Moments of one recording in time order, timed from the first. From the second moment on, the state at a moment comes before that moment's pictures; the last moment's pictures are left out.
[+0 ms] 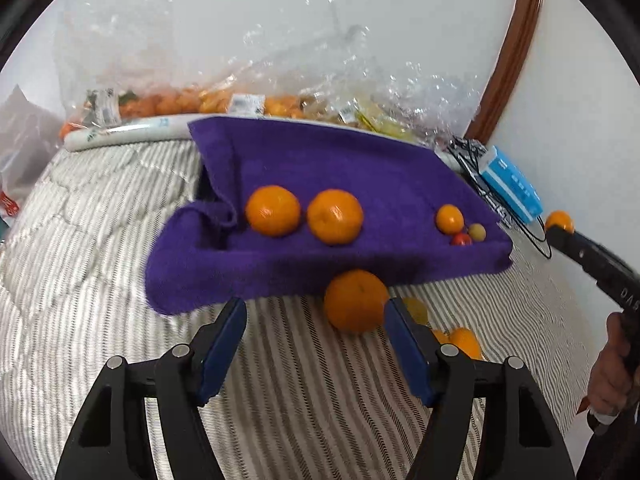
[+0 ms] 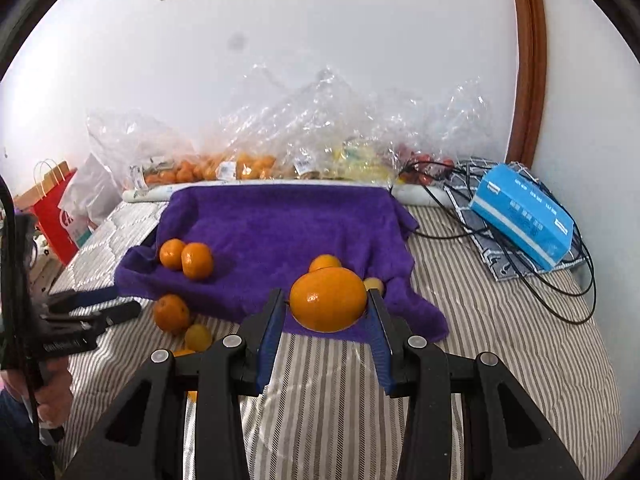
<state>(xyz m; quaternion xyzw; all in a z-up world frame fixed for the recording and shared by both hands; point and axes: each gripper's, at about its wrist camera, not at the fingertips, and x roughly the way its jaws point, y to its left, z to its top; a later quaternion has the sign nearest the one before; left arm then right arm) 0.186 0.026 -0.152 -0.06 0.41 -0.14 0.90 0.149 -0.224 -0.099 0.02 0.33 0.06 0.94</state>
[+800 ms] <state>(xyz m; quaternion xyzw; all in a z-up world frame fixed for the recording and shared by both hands) 0.207 0.003 -0.171 -0.09 0.40 -0.18 0.89 0.243 -0.239 -0.120 0.02 0.33 0.05 0.94</state>
